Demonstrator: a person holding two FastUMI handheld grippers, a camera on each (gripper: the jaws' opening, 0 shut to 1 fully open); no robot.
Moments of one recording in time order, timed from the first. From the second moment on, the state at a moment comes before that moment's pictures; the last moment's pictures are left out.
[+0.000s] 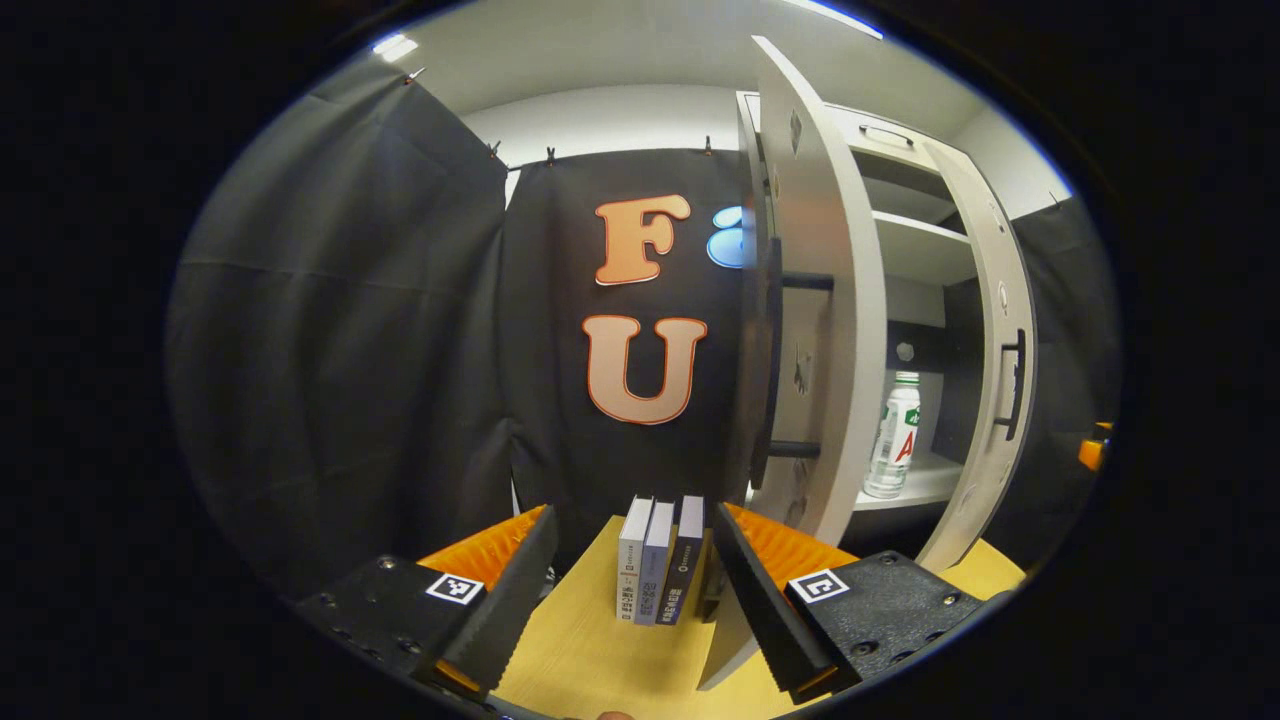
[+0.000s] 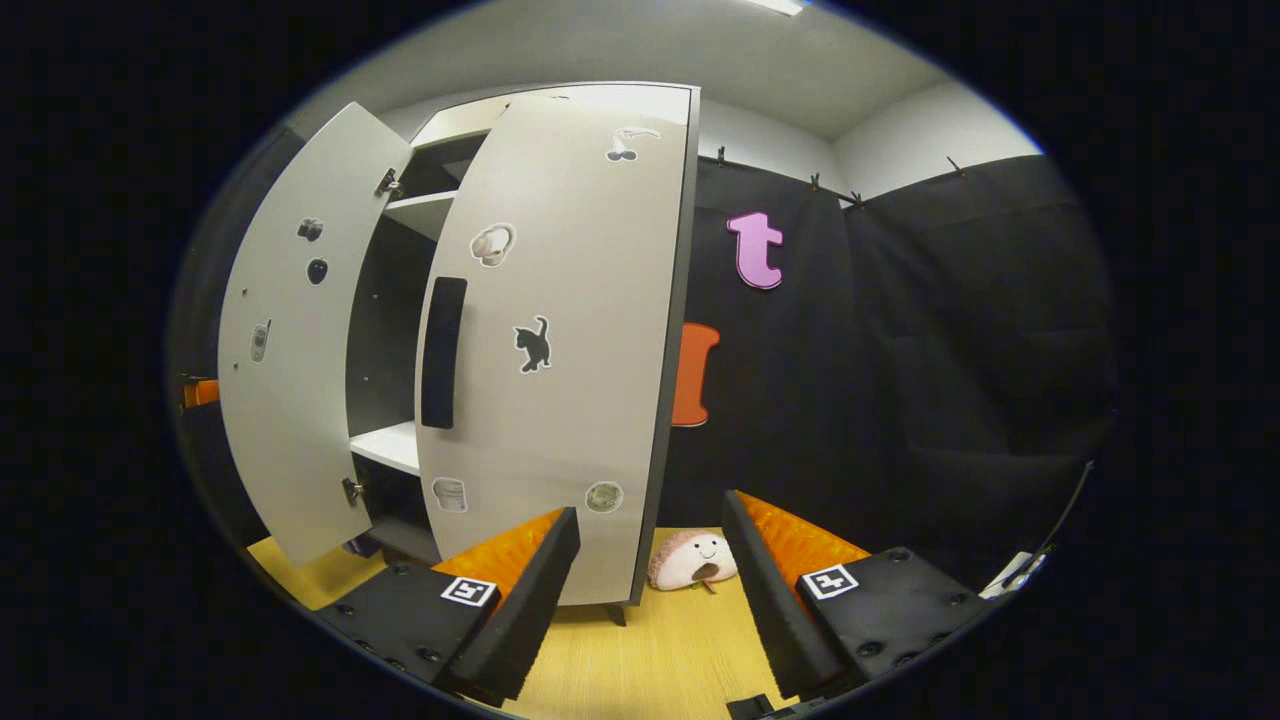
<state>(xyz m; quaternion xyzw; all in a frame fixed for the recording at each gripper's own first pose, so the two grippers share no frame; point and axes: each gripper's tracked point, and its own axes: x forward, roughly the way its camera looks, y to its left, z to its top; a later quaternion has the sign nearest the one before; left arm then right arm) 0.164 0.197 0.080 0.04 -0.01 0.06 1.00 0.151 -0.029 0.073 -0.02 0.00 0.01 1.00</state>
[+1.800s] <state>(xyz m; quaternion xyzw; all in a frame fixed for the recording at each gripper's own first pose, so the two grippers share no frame) 0.236 -0.025 0.029 0.03 0.03 -0.13 0.99 0.124 -0.101 0.067 -0.02 0.01 -0.06 1.00</state>
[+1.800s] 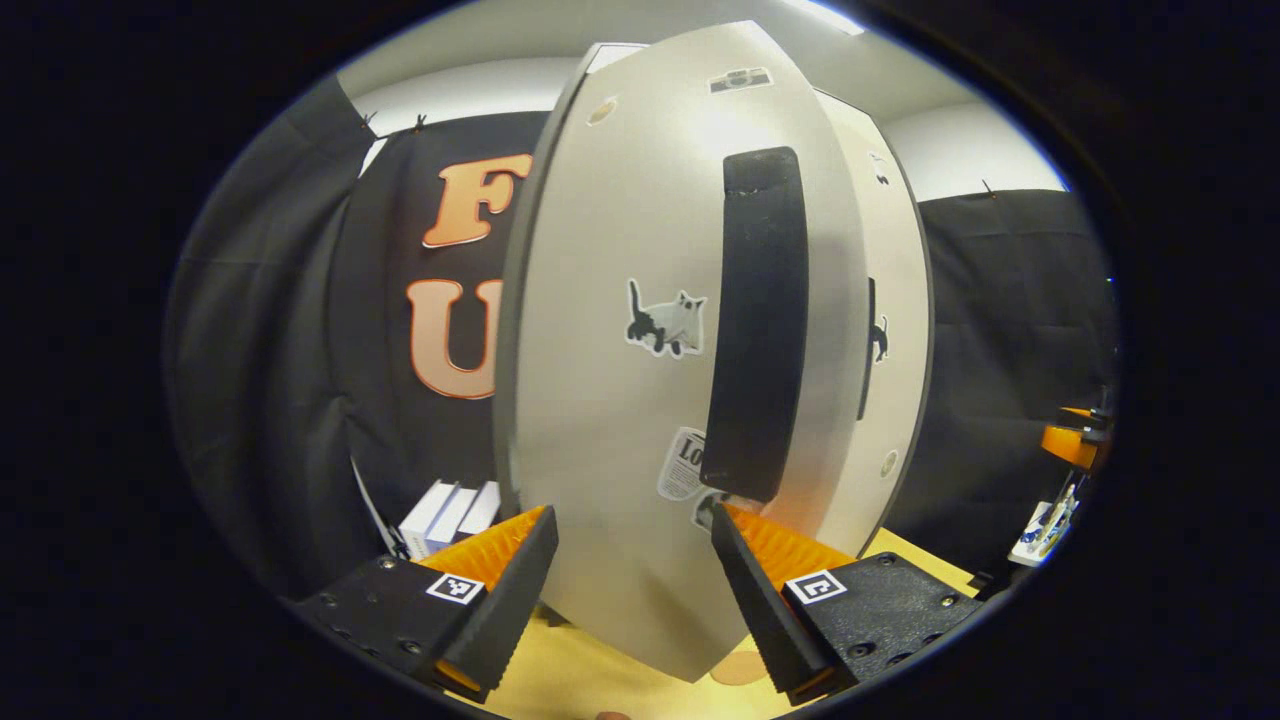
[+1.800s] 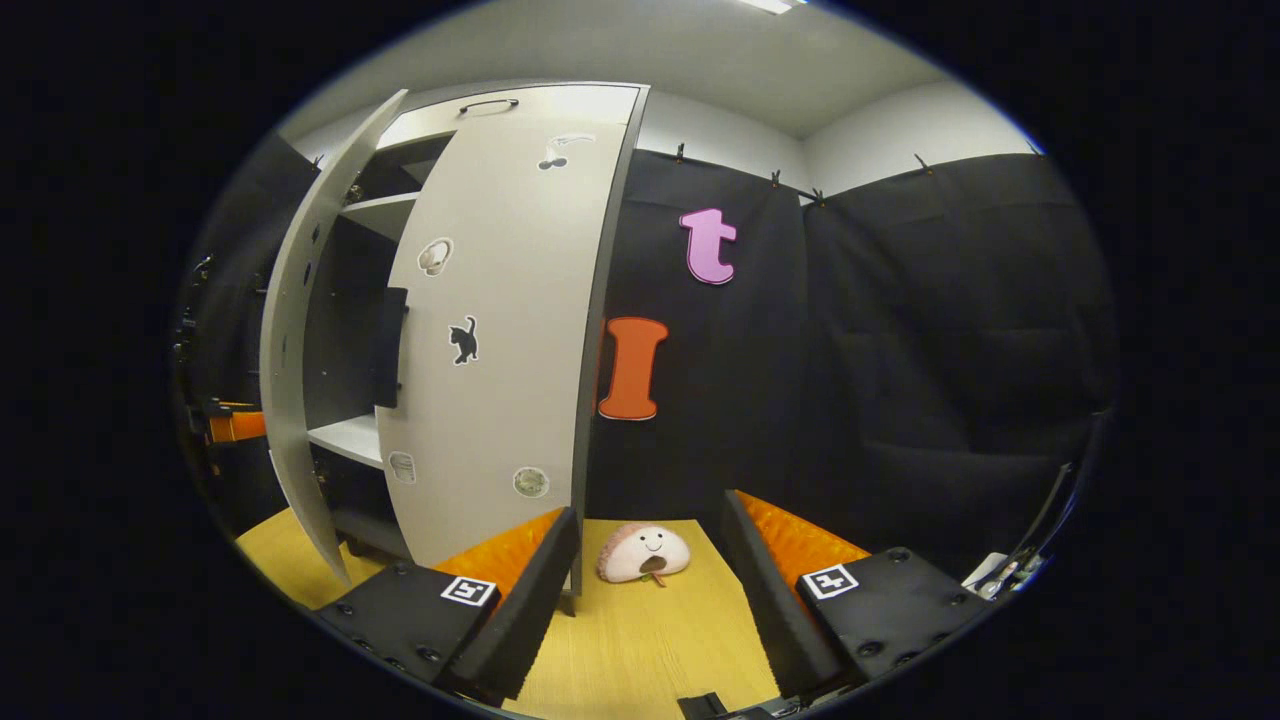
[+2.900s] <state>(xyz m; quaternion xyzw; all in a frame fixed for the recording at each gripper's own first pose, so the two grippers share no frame) 0.288 -0.089 0.011 0.07 0.04 -0.09 0.99 0.116 -0.133 0.040 0.02 0.05 -0.06 1.00</state>
